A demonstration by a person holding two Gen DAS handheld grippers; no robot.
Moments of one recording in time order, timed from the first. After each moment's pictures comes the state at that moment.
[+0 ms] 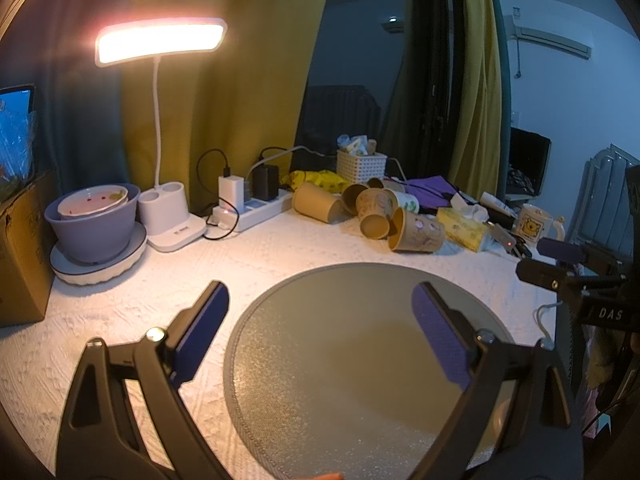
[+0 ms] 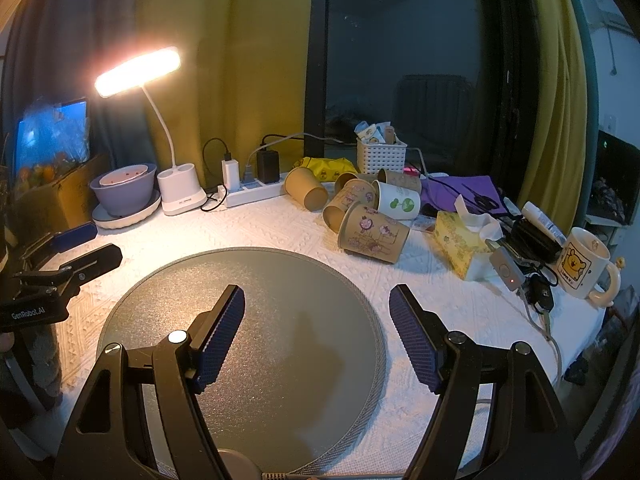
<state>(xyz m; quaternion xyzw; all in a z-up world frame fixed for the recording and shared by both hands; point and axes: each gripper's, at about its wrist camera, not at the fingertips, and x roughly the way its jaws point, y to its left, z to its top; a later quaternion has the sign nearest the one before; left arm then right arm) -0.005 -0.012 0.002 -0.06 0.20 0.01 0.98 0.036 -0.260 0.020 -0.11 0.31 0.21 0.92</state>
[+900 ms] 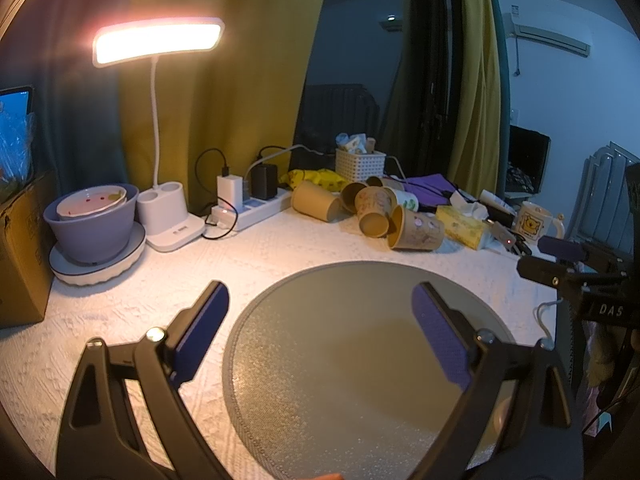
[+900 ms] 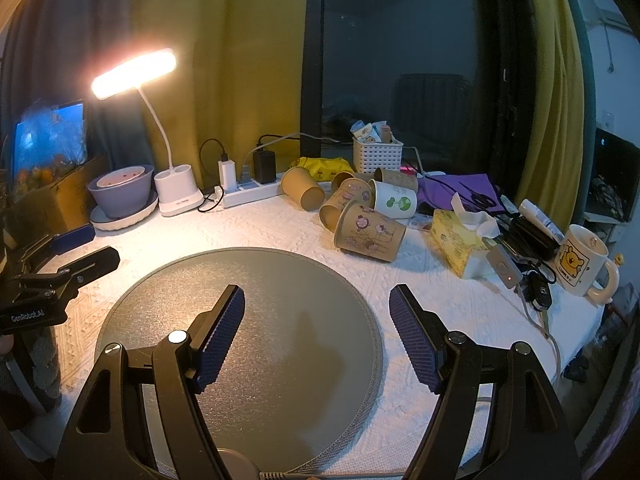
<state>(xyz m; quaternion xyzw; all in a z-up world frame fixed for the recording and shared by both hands) -0.004 -0.013 0.001 -0.06 0.20 0.01 0.98 0.037 -0.265 0.018 -0.11 0.31 0.21 0.92</state>
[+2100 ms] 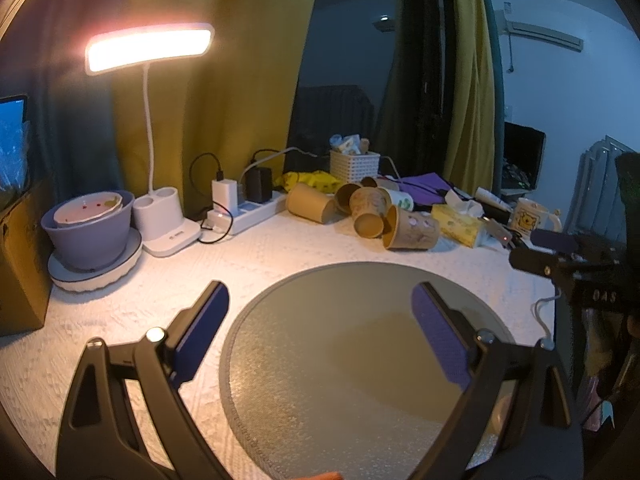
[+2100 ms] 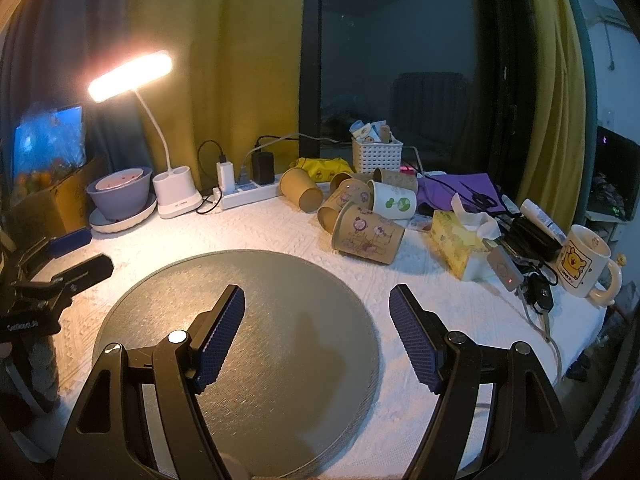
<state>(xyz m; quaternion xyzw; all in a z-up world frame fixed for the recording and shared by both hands) -0.002 -0.021 0.002 -0.05 0.20 0.00 0.98 0.045 -0.274 0.015 -0.11 0.31 0.21 0.92</state>
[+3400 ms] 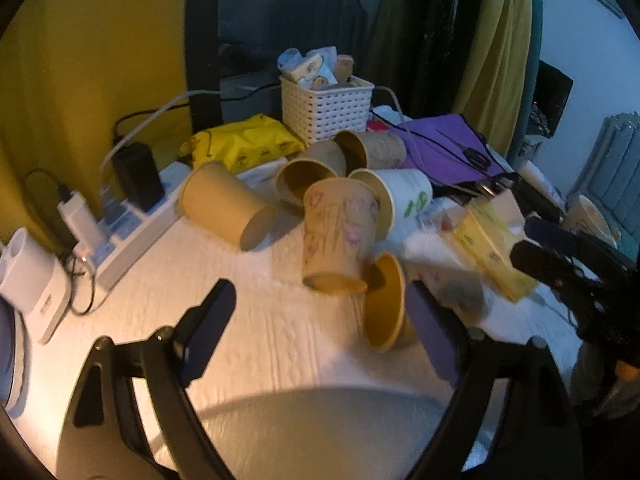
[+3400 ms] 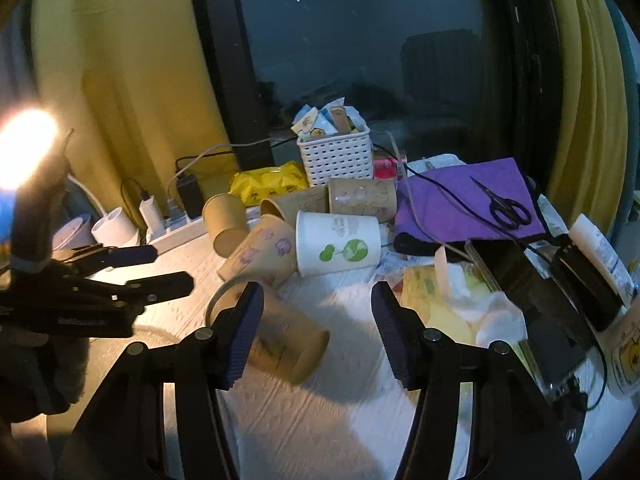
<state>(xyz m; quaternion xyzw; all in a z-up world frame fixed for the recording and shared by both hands) 0.292 -0.085 0.004 -0.05 0.39 -0.02 0.92 0.274 -0.323 -0.012 -0.04 0.37 0.25 0.89</state>
